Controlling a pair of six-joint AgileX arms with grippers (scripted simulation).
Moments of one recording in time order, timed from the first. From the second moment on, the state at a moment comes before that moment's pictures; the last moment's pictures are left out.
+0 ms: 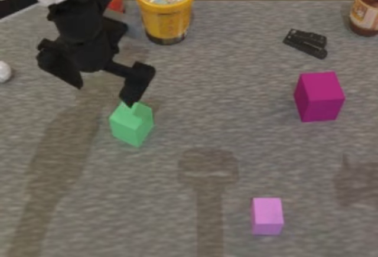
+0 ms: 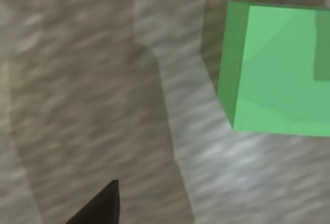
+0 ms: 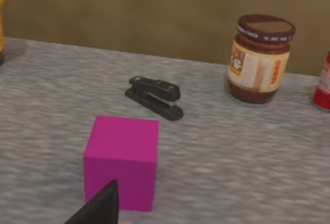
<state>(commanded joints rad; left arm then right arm) -0.37 2.02 1.65 -1.10 0.00 0.09 0.07 0.17 0.11 -0.11 -0.03 -0.10</state>
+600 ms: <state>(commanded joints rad) -0.40 2.22 1.85 -1.20 0.00 0.09 0.01 0.00 0.00 0.00 0.00 0.00</state>
